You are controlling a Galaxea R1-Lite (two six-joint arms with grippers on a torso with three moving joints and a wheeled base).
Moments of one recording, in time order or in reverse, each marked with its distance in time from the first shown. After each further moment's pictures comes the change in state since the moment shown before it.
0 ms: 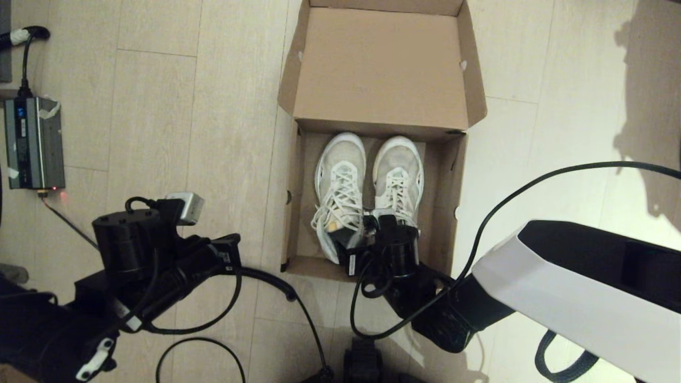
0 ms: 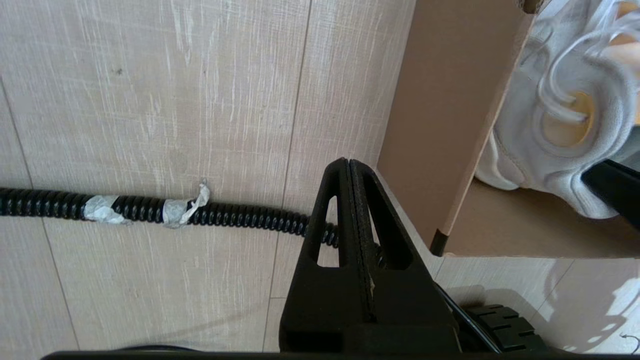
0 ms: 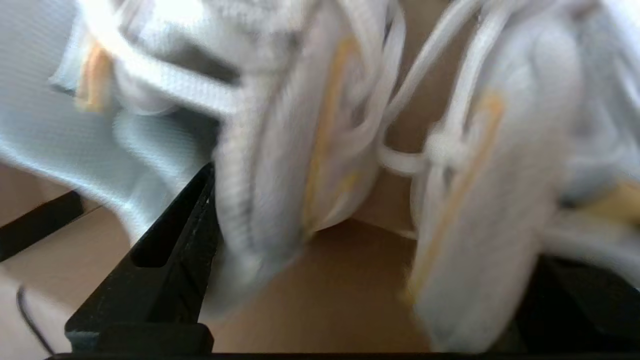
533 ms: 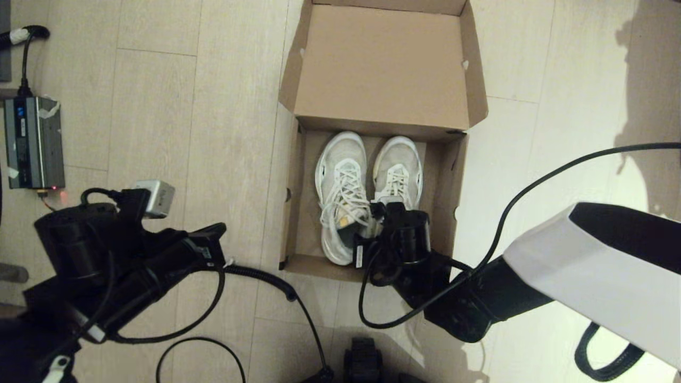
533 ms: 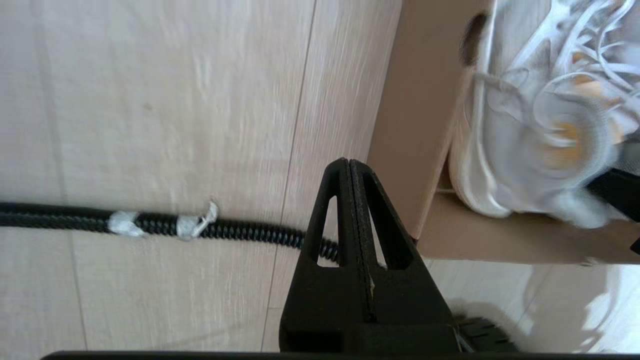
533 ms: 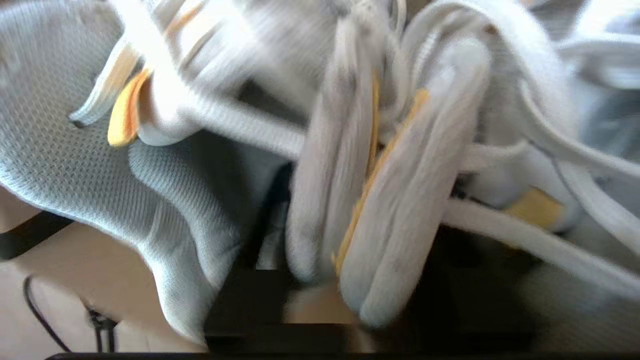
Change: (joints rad) left arm 0.001 -0.160 0.052 0.009 0.001 -0.008; right arm -0.001 -0.125 0.023 0.122 -0.002 0.000
